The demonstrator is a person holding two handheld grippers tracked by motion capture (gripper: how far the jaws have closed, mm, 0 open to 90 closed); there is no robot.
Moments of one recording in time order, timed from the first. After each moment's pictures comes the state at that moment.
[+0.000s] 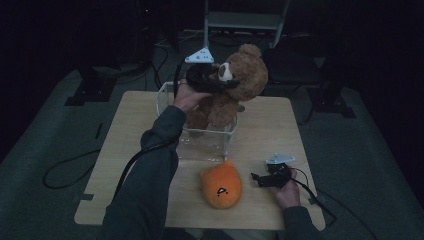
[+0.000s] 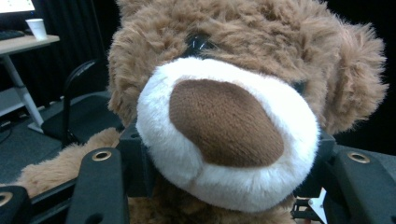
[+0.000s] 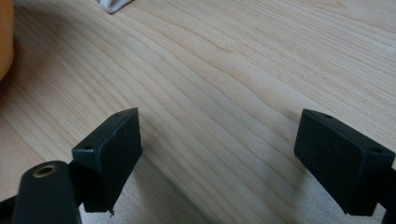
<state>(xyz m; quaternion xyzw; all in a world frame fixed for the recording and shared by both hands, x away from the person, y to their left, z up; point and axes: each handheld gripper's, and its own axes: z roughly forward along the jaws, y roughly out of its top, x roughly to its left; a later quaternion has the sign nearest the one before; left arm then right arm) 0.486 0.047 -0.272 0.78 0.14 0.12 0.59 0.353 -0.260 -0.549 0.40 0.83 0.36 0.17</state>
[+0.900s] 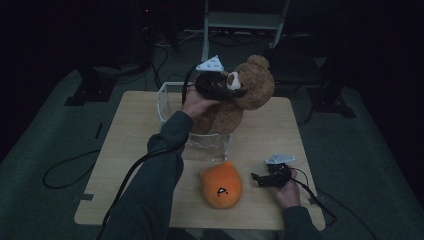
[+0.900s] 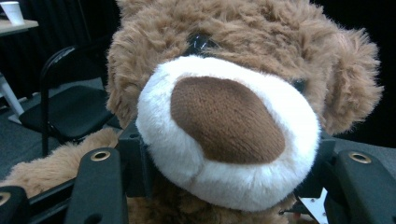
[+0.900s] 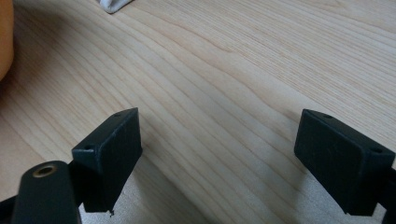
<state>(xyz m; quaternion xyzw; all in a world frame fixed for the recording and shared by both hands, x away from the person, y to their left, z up) 0.483 0.026 -0.292 0.80 0.13 0.10 0.58 0.353 -0.260 -0.550 0.40 0.83 0.36 0.17</state>
